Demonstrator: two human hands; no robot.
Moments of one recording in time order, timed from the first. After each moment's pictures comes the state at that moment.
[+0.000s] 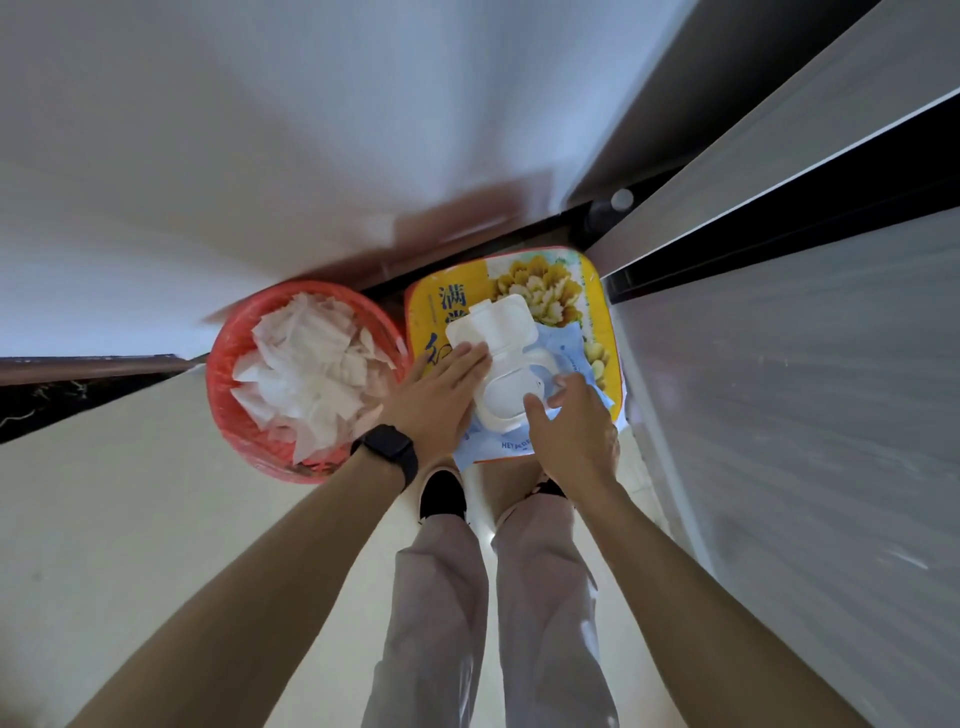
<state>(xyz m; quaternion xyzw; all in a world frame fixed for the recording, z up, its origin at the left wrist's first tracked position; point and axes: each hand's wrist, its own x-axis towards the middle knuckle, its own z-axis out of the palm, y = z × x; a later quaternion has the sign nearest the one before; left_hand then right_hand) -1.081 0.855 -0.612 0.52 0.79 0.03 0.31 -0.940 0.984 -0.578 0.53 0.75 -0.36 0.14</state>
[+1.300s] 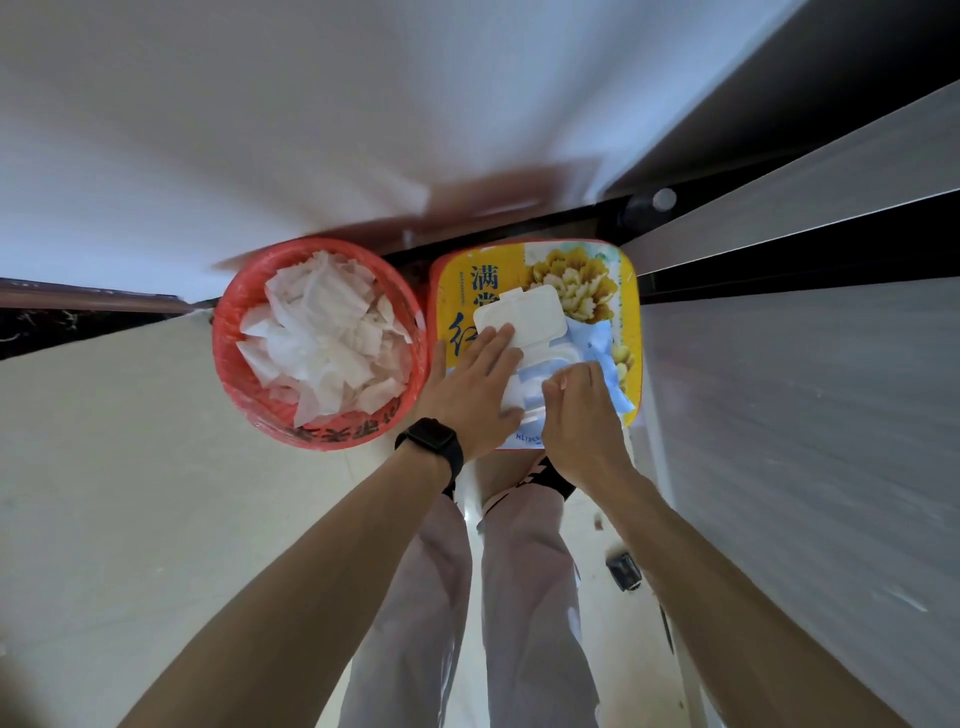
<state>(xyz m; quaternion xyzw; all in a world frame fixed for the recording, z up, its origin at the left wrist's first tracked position) -1.055 0.871 -0.606 0.40 0.84 0.05 0.35 -0.950 0.989 -0.581 0.32 0.88 -0.34 0.09</state>
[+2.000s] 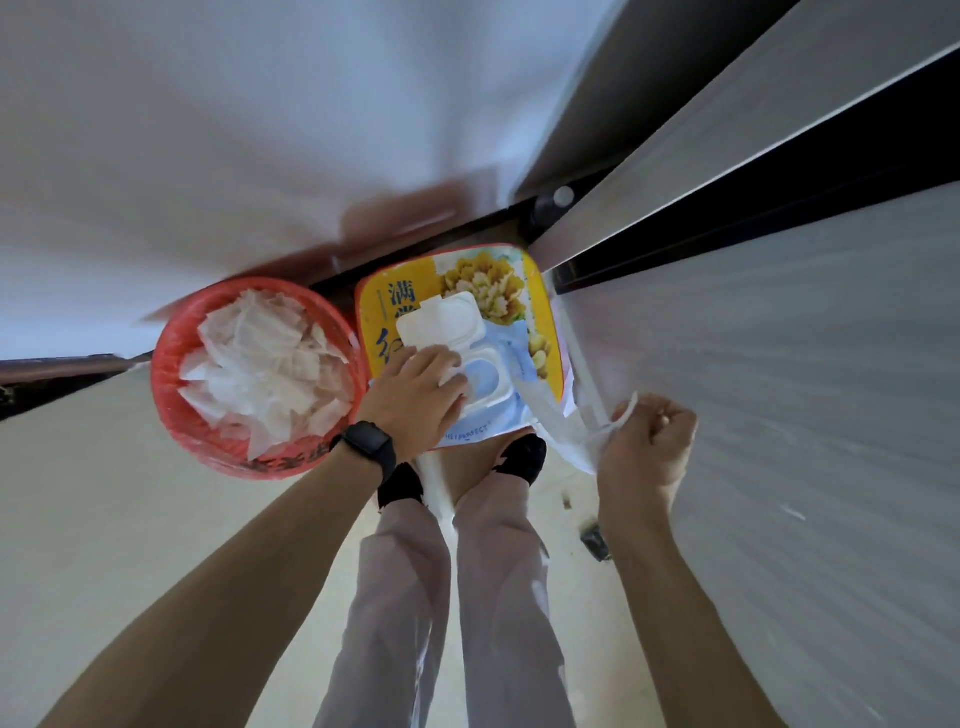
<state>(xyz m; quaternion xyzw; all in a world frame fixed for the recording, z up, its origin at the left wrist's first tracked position) -1.063 0.881 -0.588 0.61 0.77 0.11 0.18 -0.906 1.019 -0.470 0.74 0.51 -0.39 -0.19</state>
